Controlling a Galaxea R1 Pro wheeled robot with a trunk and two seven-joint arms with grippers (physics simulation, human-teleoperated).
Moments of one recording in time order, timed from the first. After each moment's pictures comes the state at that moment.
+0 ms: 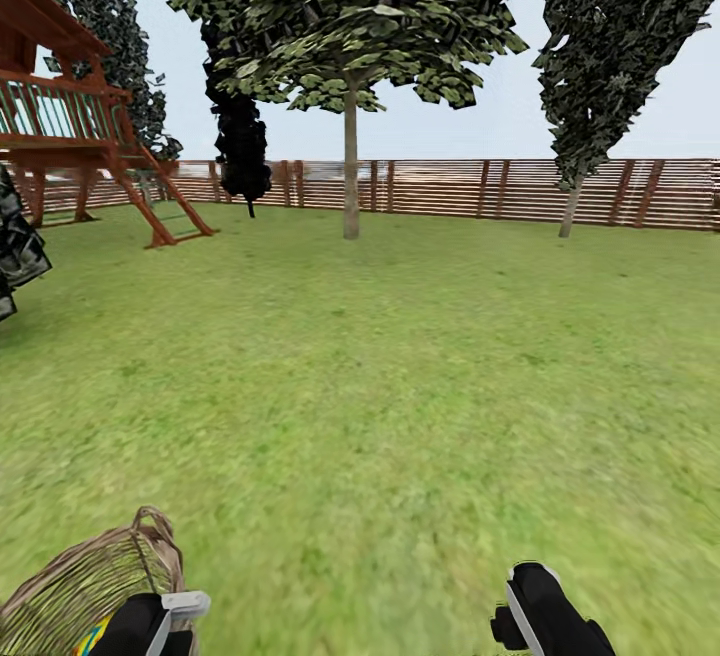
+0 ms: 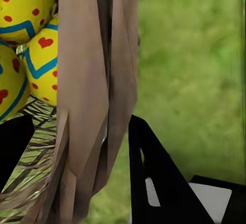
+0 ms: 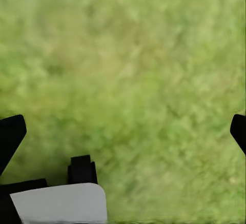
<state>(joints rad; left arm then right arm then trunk) -0.31 0.07 0.18 -0.74 -0.11 0.81 0.04 -0.41 0.01 -0.13 -0.65 0.18 0.83 -0.12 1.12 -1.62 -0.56</state>
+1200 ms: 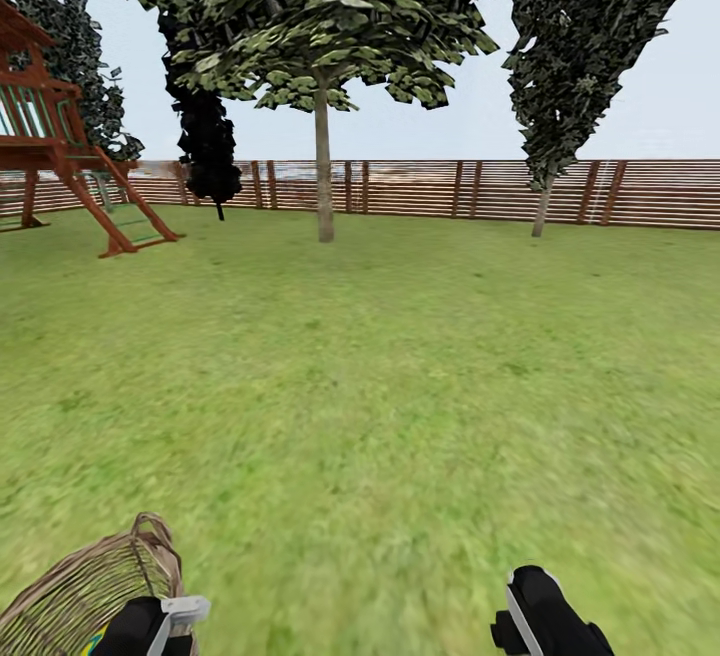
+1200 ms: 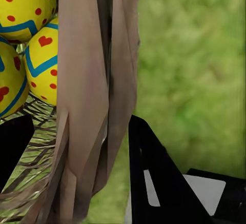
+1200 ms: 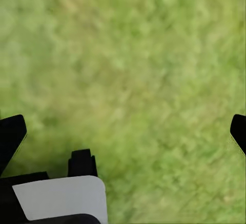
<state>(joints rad) -0.31 0.07 0.19 -0.72 -0.10 0.81 0.04 -0.41 0.01 -0.13 -0.64 0.18 0.83 -0.12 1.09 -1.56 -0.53</state>
